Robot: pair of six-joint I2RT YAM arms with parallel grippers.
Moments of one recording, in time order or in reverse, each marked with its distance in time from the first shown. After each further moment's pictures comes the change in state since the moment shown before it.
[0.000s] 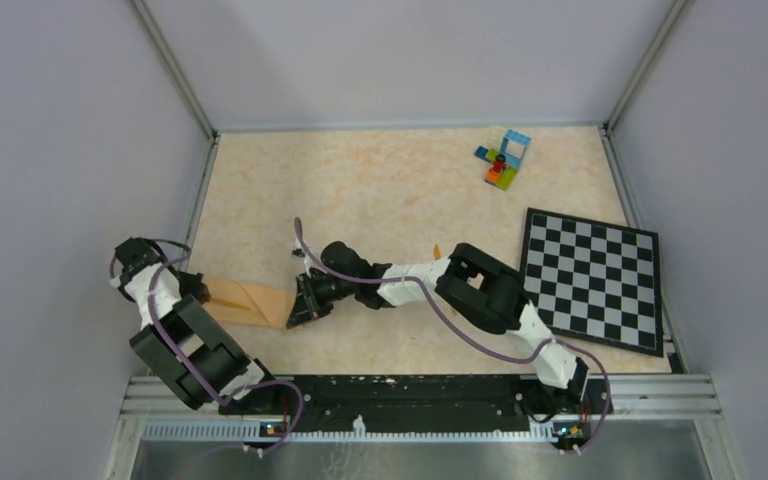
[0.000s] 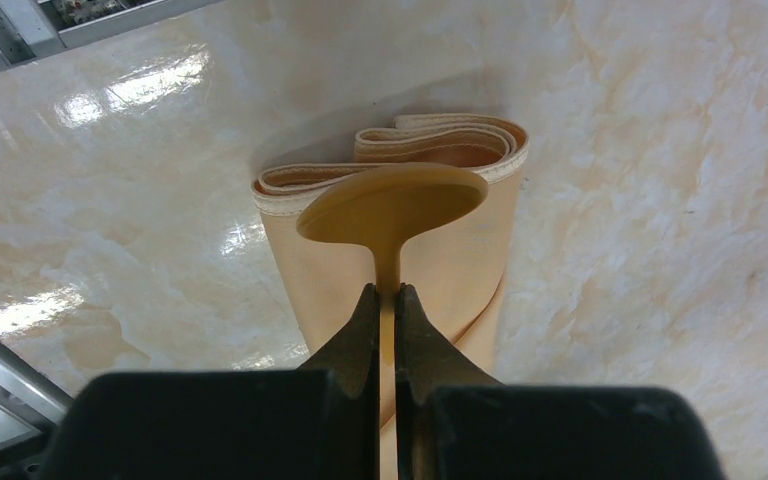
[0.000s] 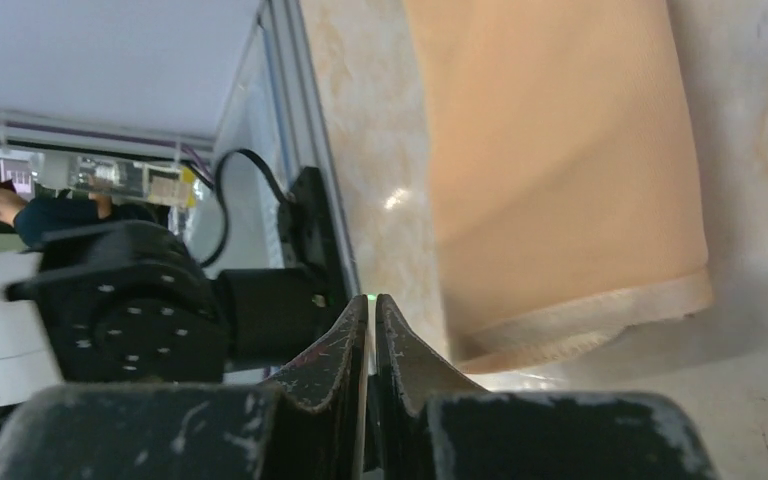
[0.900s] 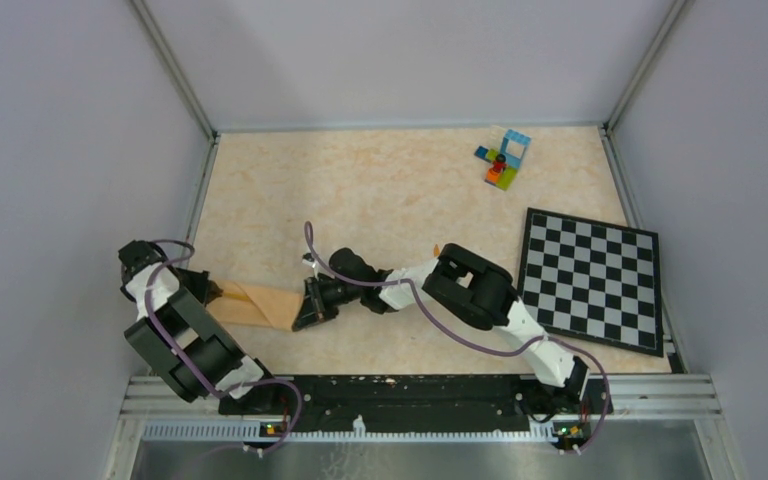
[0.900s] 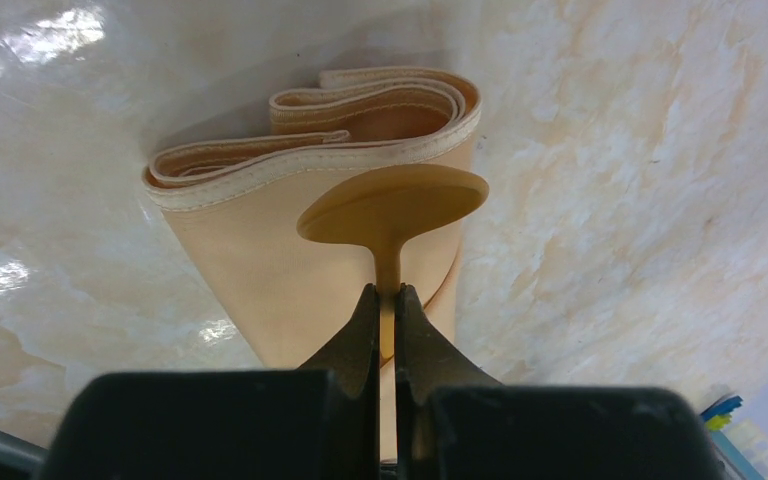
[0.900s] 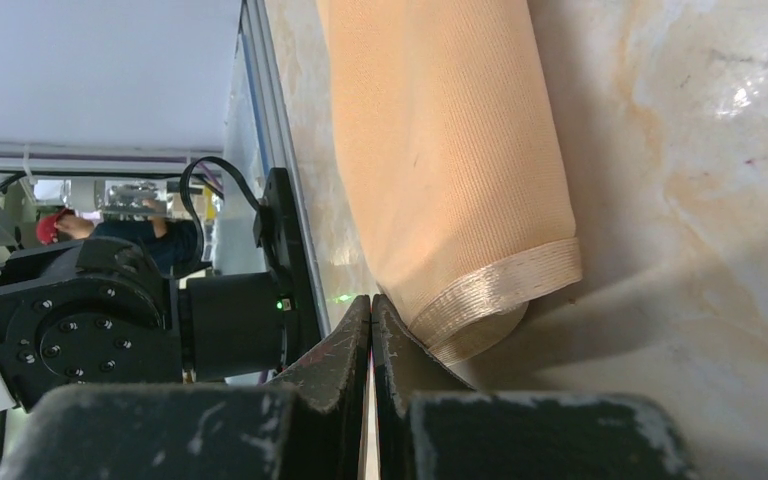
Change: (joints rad) left arm 0.002 0.044 -0.008 0.017 0.139 -0.016; right arm -0.024 0.128 -0.036 0.150 -0.044 0.143
